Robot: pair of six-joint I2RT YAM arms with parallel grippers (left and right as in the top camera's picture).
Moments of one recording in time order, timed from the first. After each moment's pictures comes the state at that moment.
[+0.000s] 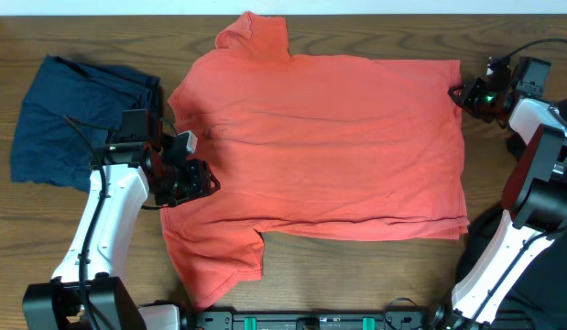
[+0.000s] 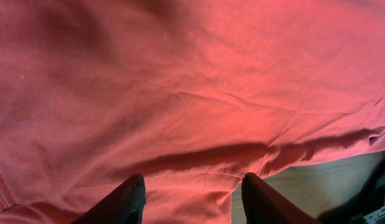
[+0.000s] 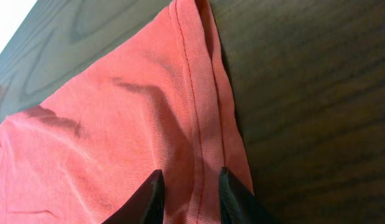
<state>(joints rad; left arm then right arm) 0.07 1.46 0.97 -0.96 0.45 -0.11 -0.36 2.26 1.51 -0.24 -0.55 0.26</state>
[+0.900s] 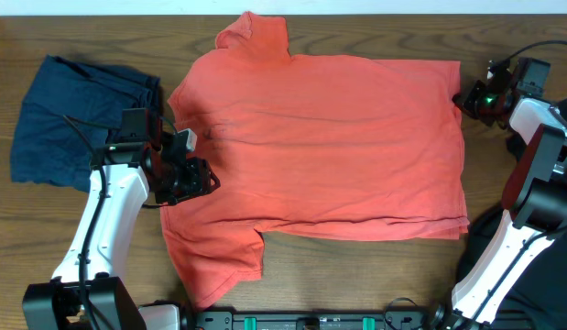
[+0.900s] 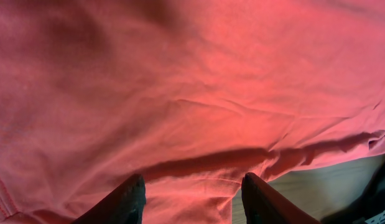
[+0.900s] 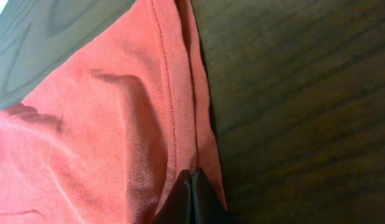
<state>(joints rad) 0.07 1.46 0.97 -0.94 0.45 -0.11 -0.36 2.26 1.52 -0.28 -0.52 0.26</state>
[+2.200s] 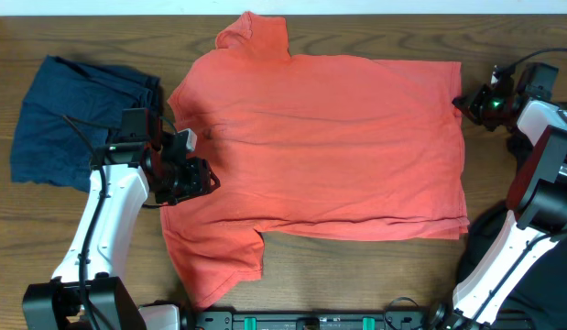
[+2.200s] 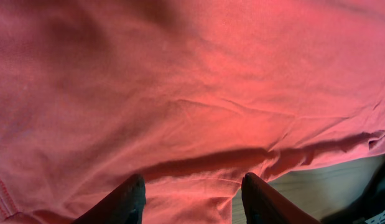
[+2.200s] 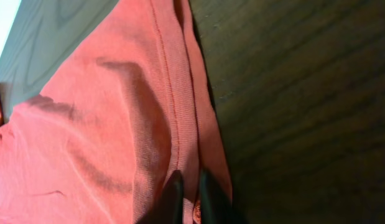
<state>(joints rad) 0.07 1.46 0.98 -0.94 0.45 -0.11 -0.40 2.27 1.52 -0.35 -0.60 0.28</state>
